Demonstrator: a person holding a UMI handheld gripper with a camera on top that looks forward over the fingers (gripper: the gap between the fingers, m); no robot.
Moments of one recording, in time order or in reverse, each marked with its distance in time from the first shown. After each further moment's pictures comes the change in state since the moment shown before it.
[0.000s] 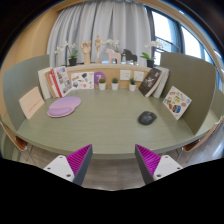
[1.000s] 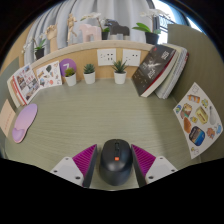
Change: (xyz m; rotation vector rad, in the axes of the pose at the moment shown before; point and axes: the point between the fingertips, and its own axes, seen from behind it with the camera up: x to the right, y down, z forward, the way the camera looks) arm 0.136 -0.084 0.262 -0.203 -0.031 0.020
